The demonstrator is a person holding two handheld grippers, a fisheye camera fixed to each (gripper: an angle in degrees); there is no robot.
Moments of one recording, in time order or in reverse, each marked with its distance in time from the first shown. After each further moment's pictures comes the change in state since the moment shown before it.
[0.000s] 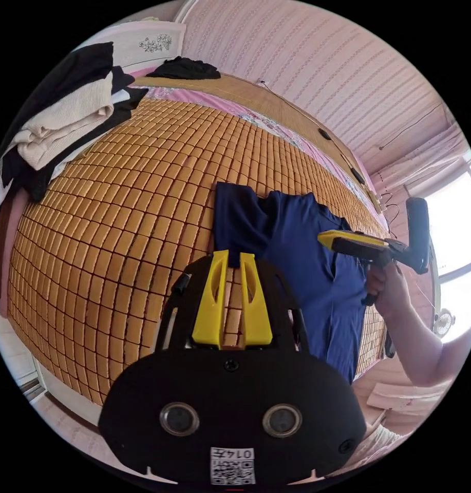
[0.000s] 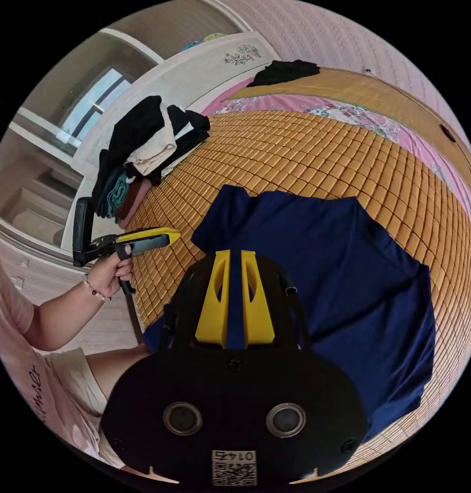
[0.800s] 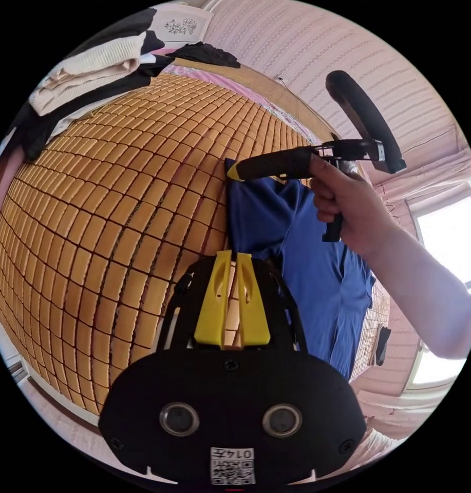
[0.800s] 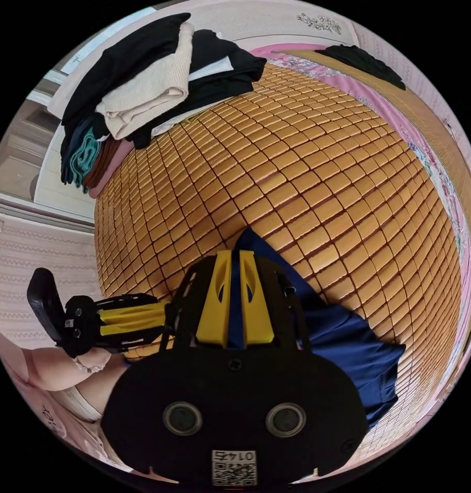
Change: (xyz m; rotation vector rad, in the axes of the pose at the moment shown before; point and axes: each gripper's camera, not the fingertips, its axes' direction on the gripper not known) left arm -0.090 0.026 -0.034 -0.039 0.042 -0.097; right arm -0.089 -0.226 0.185 -0.234 0.107 -0.196
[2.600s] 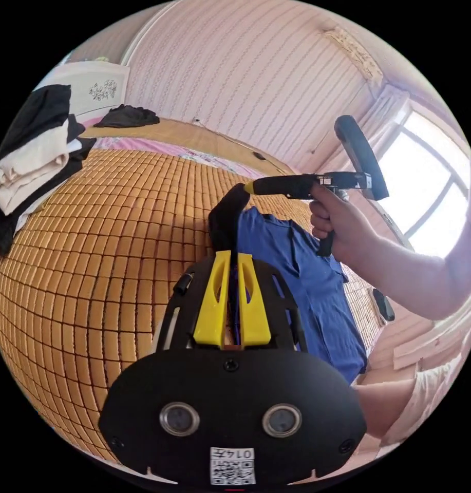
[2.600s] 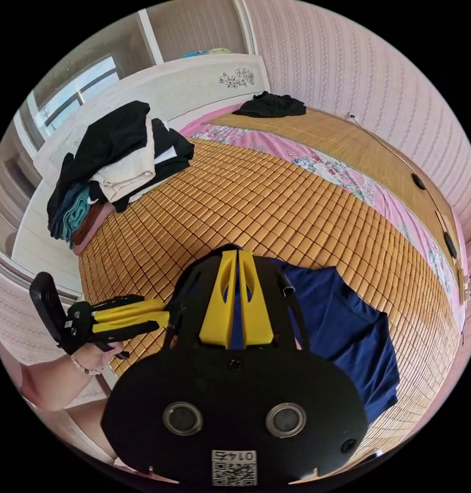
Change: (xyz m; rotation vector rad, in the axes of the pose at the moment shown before) left arm 0.063 0.048 -0.050 0.199 0.273 0.479; right arm -0.010 0.081 -0.116 0.377 0.241 0.293
